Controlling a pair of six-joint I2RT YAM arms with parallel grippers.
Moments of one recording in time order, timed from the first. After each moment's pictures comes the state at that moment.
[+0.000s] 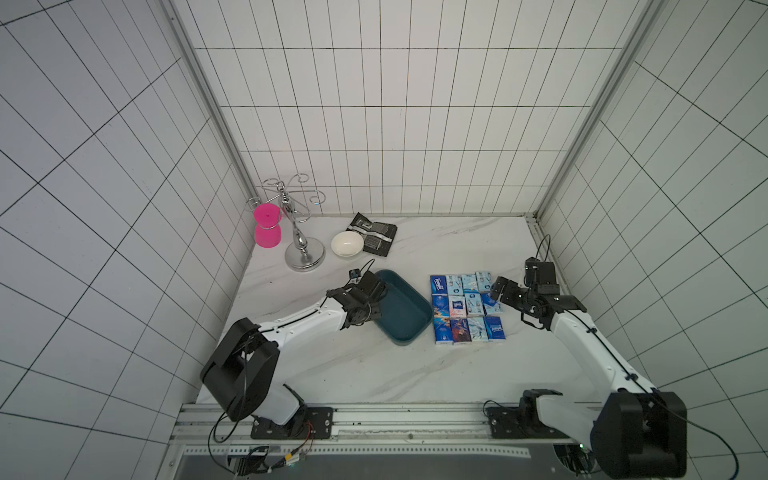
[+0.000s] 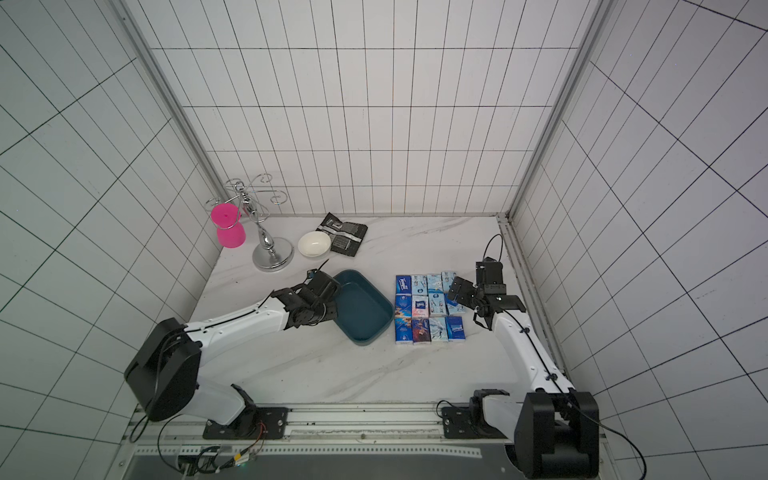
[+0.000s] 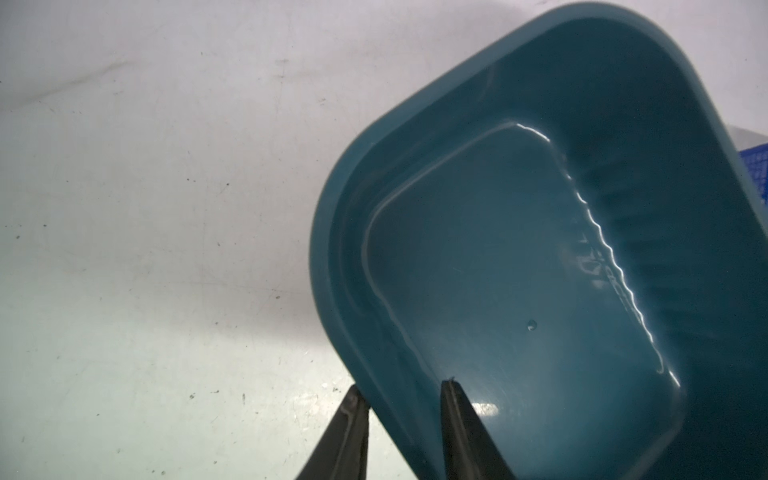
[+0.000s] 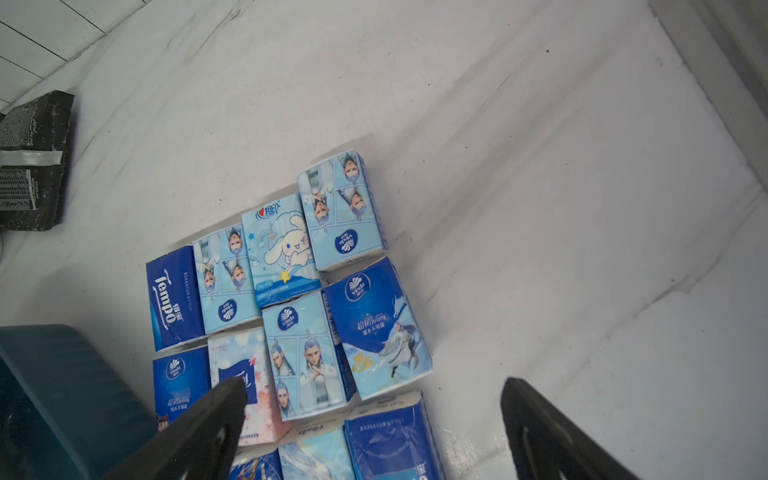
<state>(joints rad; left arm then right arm) -0.67 1.50 0.90 -0.53 -0.22 -0.84 0.13 1.14 0.76 -0.51 -0.02 0.40</state>
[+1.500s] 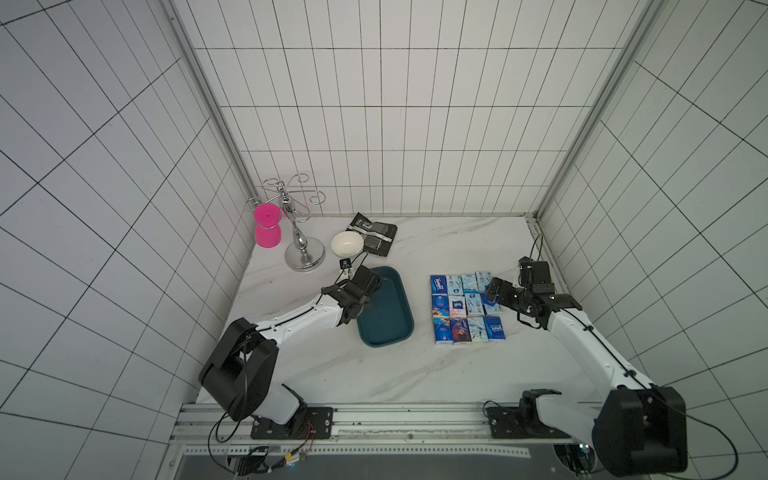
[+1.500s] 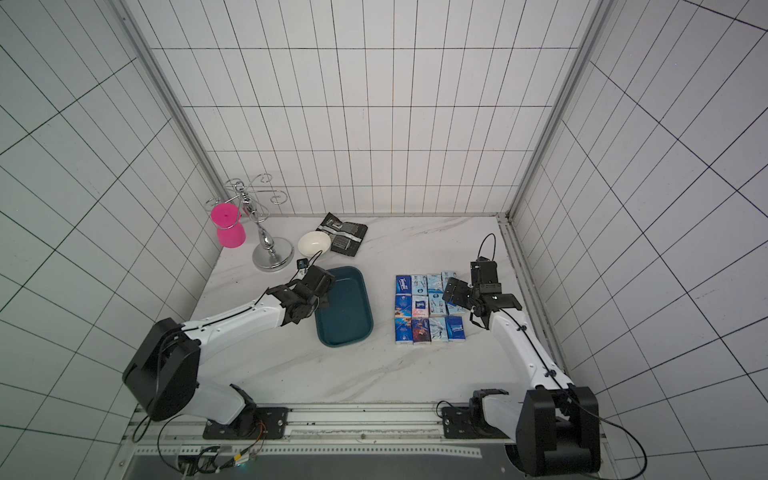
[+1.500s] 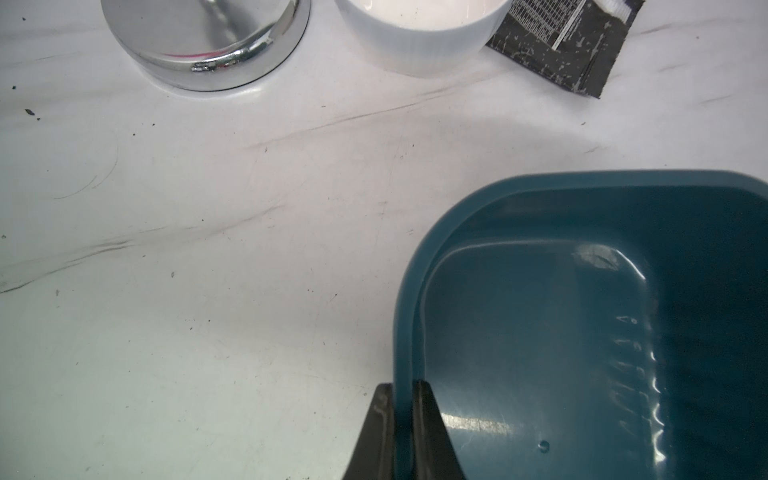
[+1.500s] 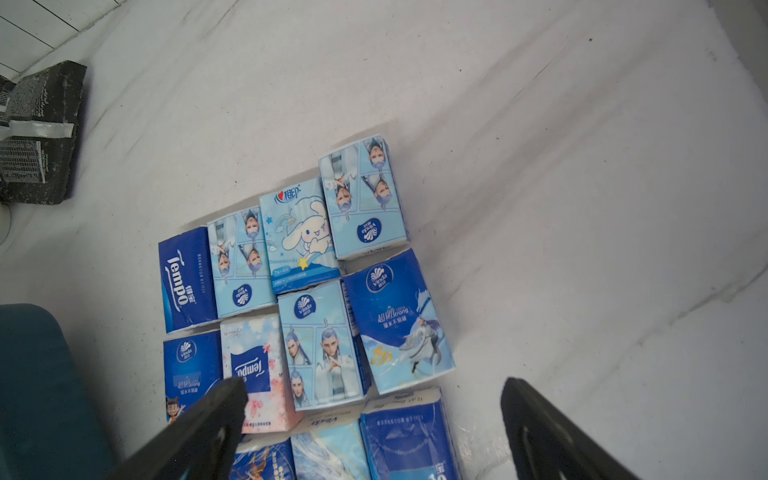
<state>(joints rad) -0.62 1.48 0.90 -0.46 -0.45 -0.75 0.17 1.16 0.76 -0.50 -0.03 0.39</state>
